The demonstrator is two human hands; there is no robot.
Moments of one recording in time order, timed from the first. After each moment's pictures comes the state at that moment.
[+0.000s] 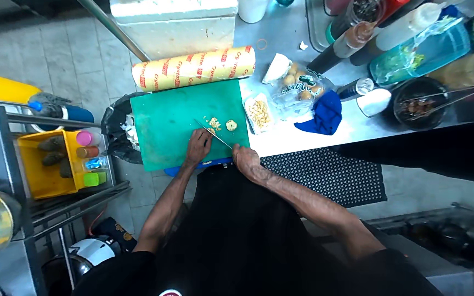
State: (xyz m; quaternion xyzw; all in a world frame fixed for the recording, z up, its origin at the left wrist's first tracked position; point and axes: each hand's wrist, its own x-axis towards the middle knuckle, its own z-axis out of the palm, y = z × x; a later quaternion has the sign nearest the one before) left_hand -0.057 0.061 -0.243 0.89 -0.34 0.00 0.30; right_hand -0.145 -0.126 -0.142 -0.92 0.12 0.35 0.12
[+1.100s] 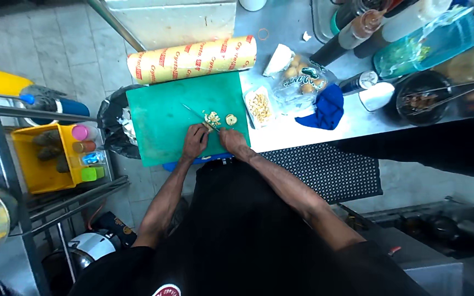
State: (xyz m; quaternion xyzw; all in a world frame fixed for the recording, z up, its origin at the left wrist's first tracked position) left_hand -0.046 0.072 -0.271 0.88 -0.34 0.02 0.35; right_hand -0.089 -0.117 -0.201 -0.93 0.09 0.31 0.20
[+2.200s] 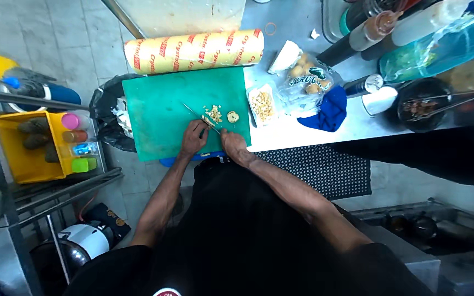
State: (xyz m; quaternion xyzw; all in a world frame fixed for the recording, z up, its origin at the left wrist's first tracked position) left_hand -0.040 0.074 -0.277 0.87 -0.33 0.03 0.35; right_hand -0.104 -0.101 -0.197 -0.93 0.11 0.31 0.16
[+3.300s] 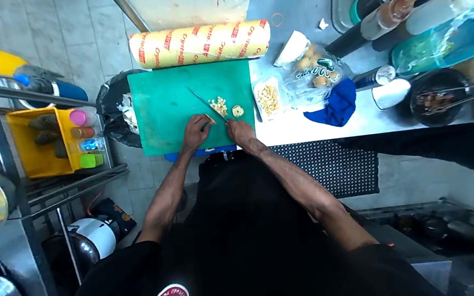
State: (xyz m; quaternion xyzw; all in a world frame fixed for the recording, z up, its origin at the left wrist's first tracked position) left_hand -0.038 0.082 -0.270 0.88 -0.31 -0.01 0.37; right_hand -0.091 -0.125 -0.202 -0.93 0.10 0.30 0.20
